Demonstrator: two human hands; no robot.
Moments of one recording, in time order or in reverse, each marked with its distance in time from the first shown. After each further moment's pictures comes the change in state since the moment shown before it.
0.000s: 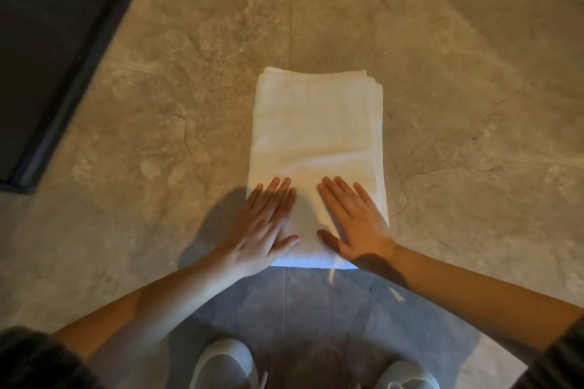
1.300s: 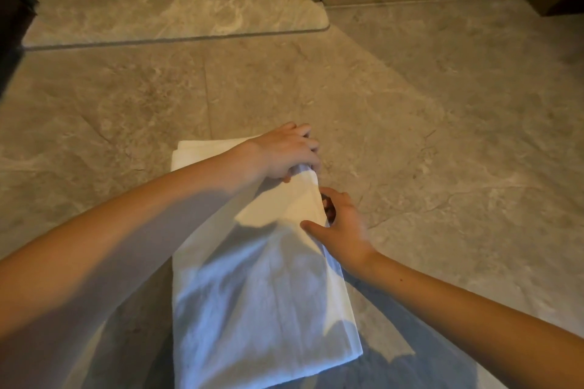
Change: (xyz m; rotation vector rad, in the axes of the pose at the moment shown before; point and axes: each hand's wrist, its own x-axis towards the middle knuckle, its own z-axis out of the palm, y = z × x) left_hand 0.325 0.003 -0.084 0.341 -0.337 0.618; right_hand 0.062 0.079 -0.049 0.769 0.340 0.716
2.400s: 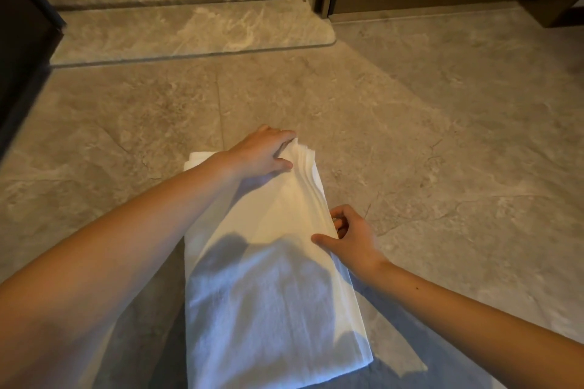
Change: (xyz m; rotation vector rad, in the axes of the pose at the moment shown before) left_hand -0.029 -0.040 0.043 -0.558 0.231 -0.499; right_hand -0.011 0.001 0.000 0.238 -0.040 0.183
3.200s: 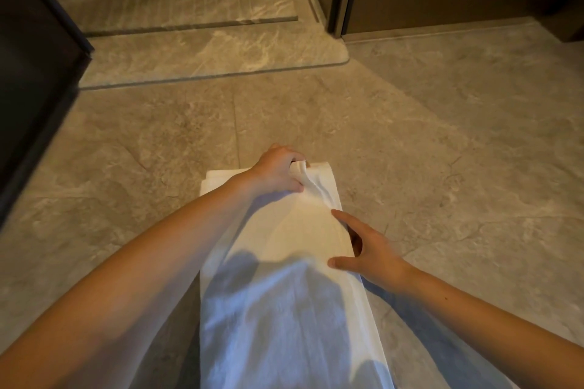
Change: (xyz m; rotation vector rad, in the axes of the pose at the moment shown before) left_hand 0.002 0.006 -0.001 -0.160 0.064 -0.084; right_hand 0.033 0.007 -0.017 -0.303 -0.254 -0.181
